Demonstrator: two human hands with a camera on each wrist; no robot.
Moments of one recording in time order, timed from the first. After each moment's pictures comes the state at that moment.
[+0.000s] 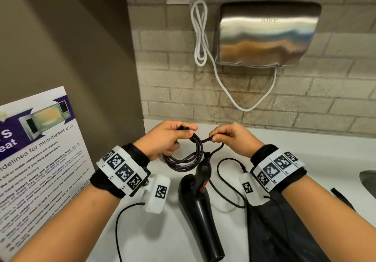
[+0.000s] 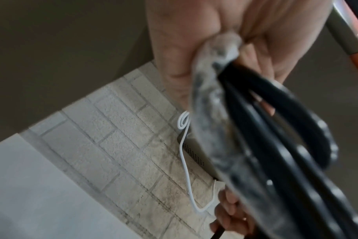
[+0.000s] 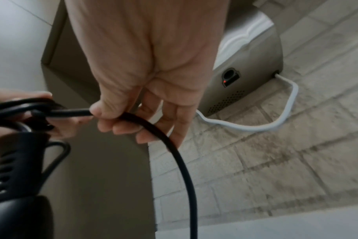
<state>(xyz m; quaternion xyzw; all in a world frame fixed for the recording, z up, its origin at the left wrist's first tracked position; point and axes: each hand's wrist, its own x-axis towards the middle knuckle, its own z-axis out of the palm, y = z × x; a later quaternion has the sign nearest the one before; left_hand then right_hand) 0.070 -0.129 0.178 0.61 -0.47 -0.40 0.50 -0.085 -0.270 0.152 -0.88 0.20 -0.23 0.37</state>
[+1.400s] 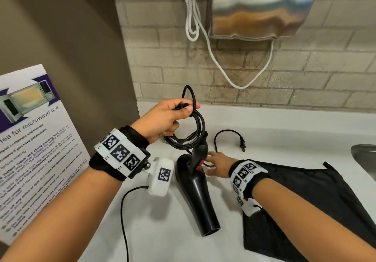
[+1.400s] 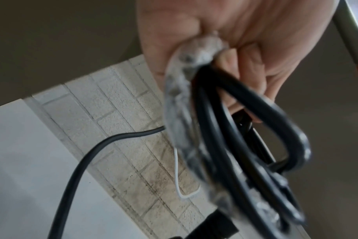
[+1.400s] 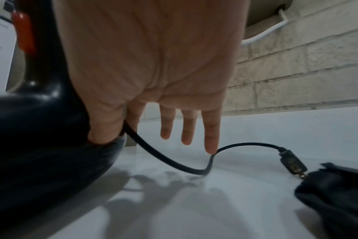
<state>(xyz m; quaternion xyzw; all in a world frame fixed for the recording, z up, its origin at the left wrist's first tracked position) 0.057 -0.130 0.175 0.59 -0.53 -0.38 0.48 -0.086 -0.276 0.005 -0.93 0.31 0.11 0.18</state>
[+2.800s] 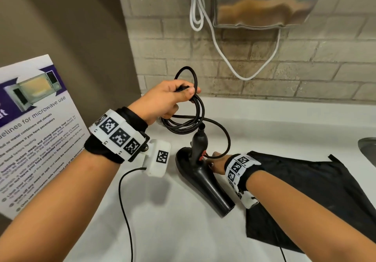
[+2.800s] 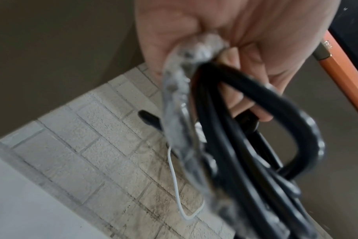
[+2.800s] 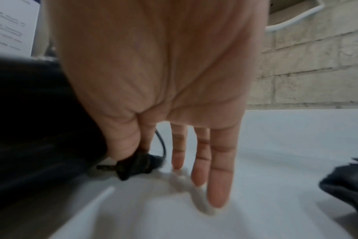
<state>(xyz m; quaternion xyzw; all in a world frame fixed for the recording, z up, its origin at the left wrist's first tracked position) 0.056 -0.120 0.197 0.62 -0.55 -0.32 0.46 -0.069 -0.261 -0.008 -0.88 0.37 0.21 0.19</state>
